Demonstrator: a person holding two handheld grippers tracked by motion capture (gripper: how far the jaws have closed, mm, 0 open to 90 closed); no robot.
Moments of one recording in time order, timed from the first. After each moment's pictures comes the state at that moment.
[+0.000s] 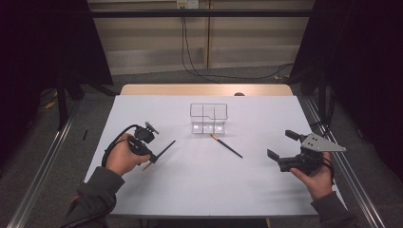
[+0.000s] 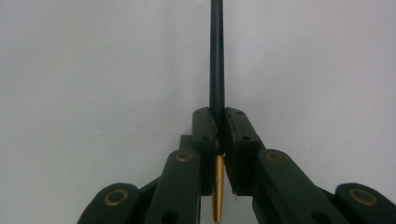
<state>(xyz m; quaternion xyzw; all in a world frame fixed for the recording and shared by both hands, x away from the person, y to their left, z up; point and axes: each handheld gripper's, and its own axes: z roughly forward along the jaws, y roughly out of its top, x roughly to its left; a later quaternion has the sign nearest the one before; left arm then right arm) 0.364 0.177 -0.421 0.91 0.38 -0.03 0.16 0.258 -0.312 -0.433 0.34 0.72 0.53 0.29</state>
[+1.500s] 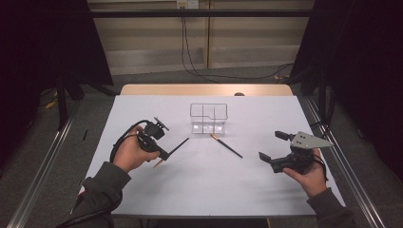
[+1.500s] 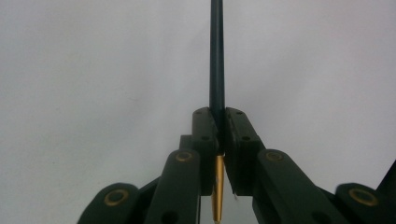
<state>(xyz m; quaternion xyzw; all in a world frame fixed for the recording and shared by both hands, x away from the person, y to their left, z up) 0.364 0.148 -0.404 0.92 0.33 -0.05 0.20 0.268 -0.293 -0.434 0.32 0.75 0.52 0.25</state>
